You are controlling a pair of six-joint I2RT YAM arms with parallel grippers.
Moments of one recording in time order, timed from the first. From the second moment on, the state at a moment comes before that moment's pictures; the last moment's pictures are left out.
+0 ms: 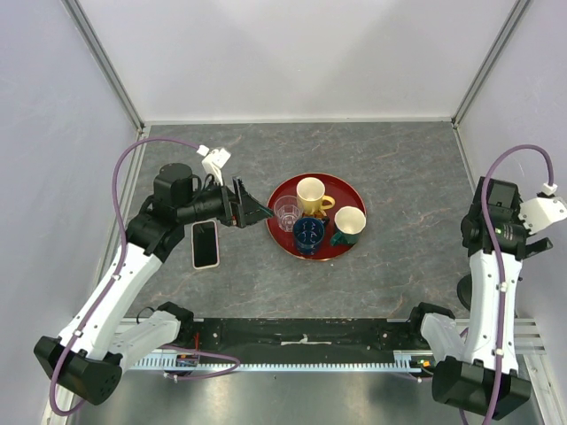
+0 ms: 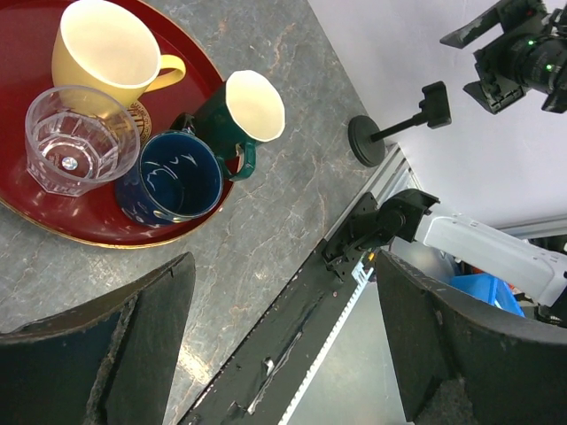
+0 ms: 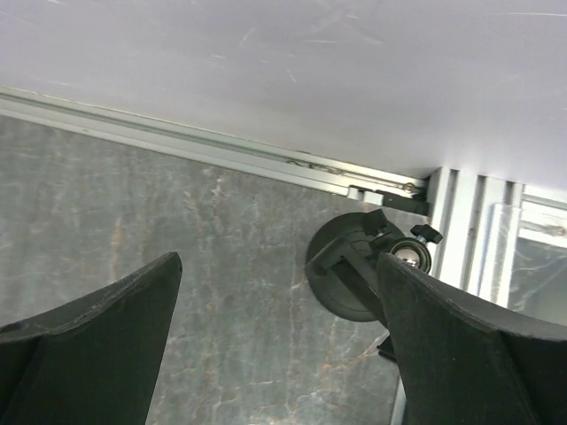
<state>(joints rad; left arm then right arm) -0.41 0.96 1.01 -0.43 0.63 -0.51 -0.30 0.88 1.04 -0.96 0.80 0.76</state>
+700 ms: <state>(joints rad) -0.41 0.93 0.99 -0.43 0.63 -0.49 -0.33 0.92 0.90 -0.88 0.81 0.63</state>
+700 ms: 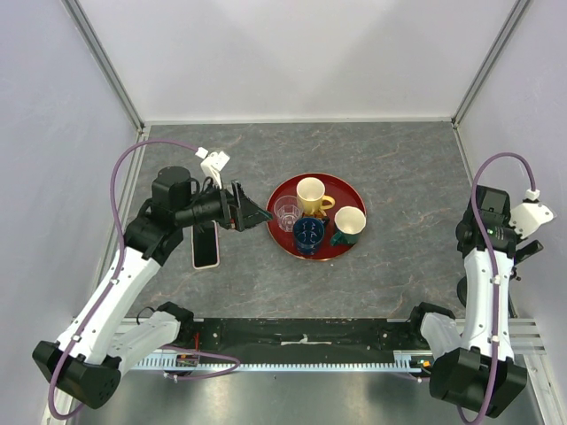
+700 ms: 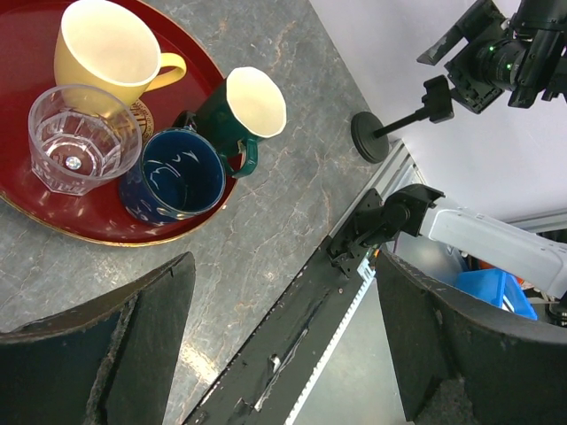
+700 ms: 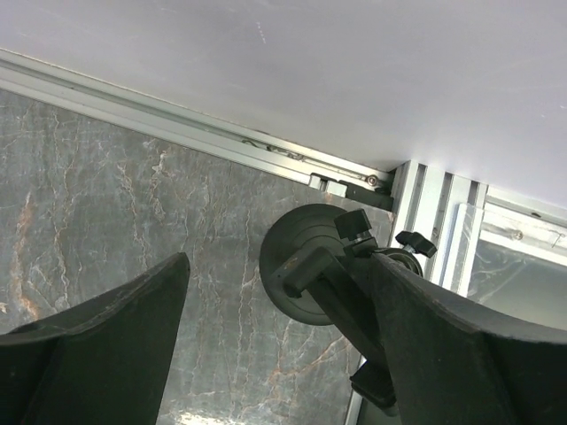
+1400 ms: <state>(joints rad) -0.41 0.95 0.97 -0.40 0.64 -0.49 -0.32 0.90 0.88 -0.84 0.83 0.59</state>
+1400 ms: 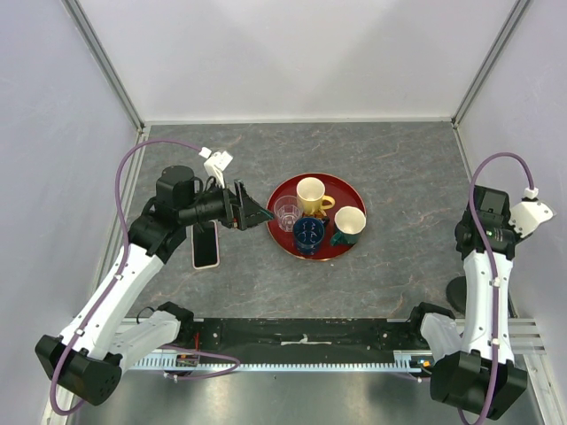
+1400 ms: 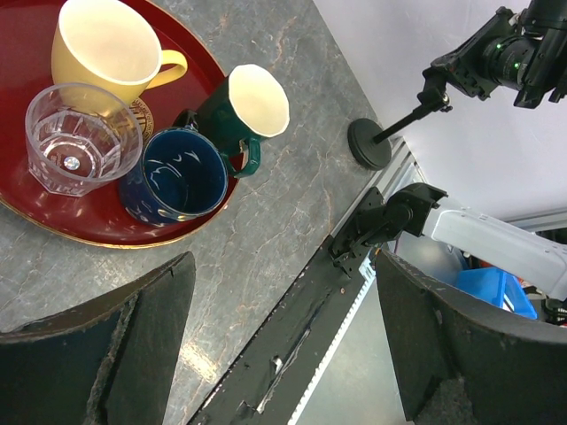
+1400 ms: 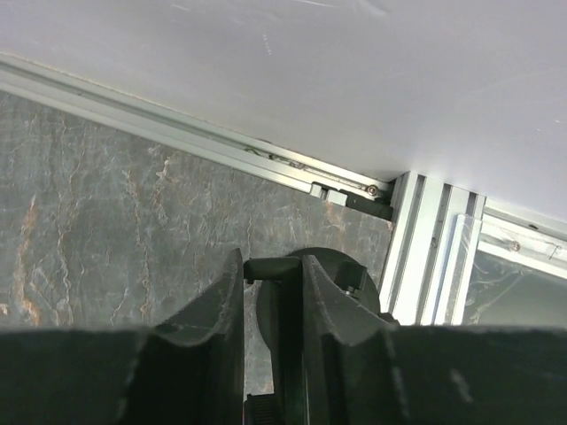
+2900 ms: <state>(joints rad) -0.41 0.91 0.97 -0.43 0.63 -0.49 0.43 1.03 1.14 -0.89 -0.03 0.16</state>
